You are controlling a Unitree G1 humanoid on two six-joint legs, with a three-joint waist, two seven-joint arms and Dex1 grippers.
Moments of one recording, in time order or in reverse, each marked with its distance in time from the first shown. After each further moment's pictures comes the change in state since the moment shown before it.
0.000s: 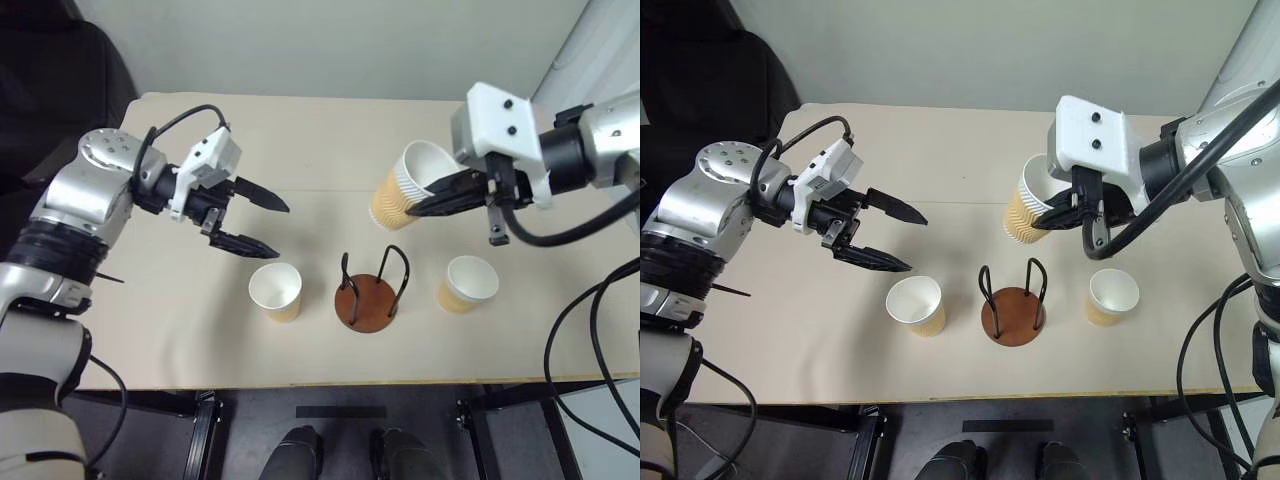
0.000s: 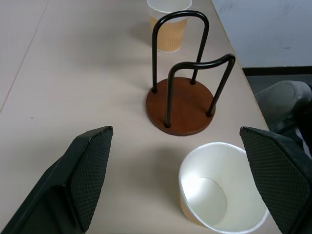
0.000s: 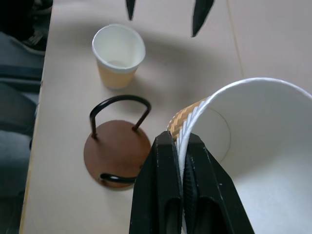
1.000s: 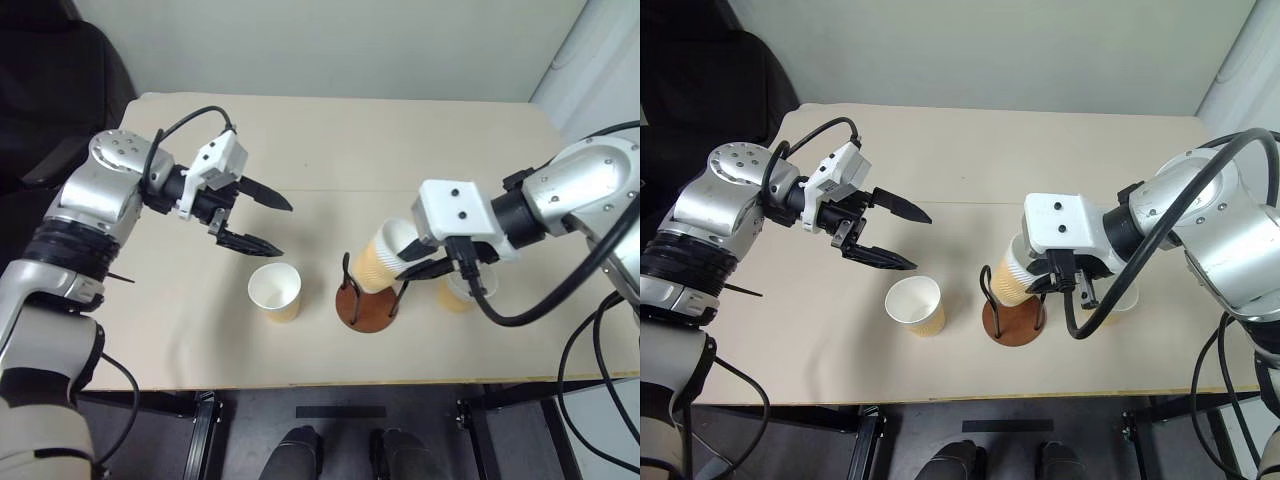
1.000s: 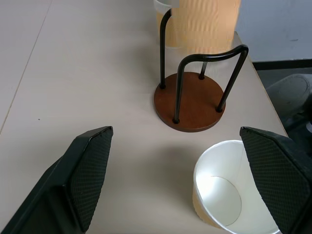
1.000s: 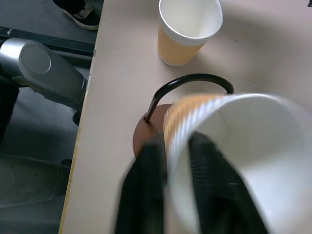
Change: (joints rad) left arm -0.008 -0.036 0.000 0.058 0.042 -0.053 0.000; right arm 0.103 -0.022 0.122 -0.101 0.068 -0.037 -0.027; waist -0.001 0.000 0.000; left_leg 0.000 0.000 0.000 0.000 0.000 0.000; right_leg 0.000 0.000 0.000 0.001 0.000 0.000
